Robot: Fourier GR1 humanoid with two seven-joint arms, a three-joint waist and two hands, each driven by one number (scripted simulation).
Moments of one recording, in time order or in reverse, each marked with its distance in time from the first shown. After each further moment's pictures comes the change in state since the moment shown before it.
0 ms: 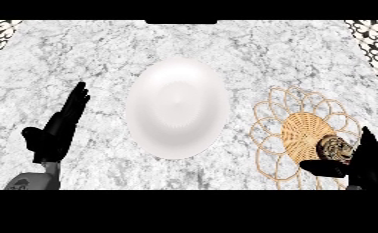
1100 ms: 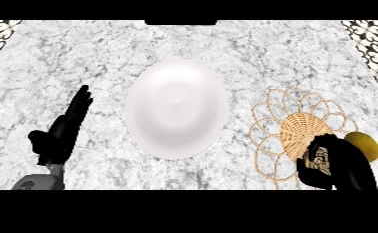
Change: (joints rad) left arm 0.009 -0.042 0.026 0.026 -0.048 -0.022 -0.027; right arm 0.039 -0.098 0.138 0.024 -0.027 0.101 -0.496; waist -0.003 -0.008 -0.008
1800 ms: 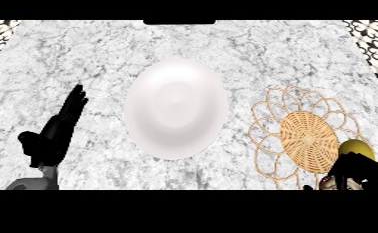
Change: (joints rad) left arm 0.024 0.004 0.028 -0.062 -0.005 -0.014 0.042; right arm 0.219 -0.126 0.022 -0.467 0.042 -0.023 -0.238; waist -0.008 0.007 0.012
